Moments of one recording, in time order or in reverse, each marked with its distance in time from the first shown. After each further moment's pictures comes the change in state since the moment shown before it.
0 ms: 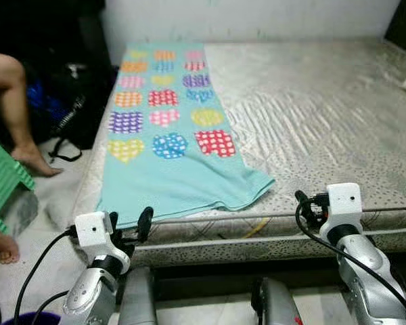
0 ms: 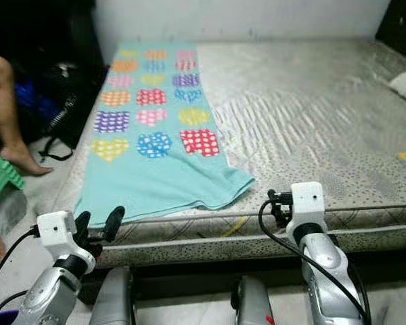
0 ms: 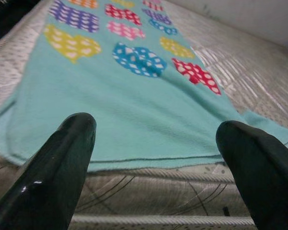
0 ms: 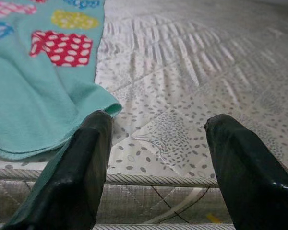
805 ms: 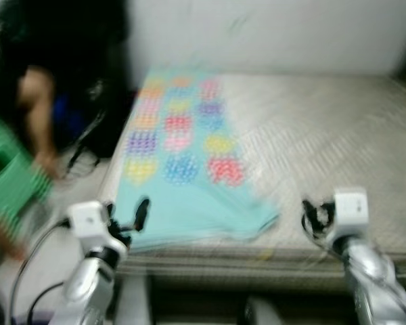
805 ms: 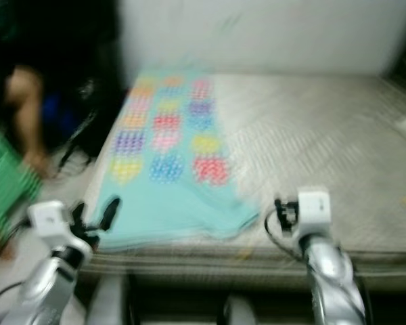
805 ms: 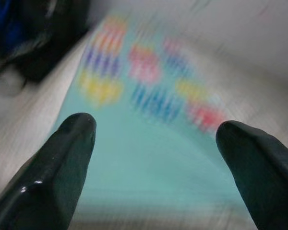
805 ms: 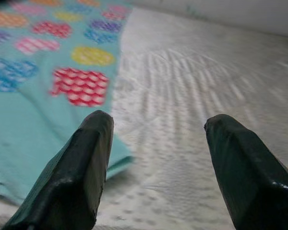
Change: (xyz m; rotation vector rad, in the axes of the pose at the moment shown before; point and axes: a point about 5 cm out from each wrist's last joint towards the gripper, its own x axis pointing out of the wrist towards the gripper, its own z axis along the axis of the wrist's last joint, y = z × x) left arm 0.001 0.003 0.001 -0.011 -0.007 0.033; right arm 0.000 -0.004 0.005 0.014 -0.018 -0.022
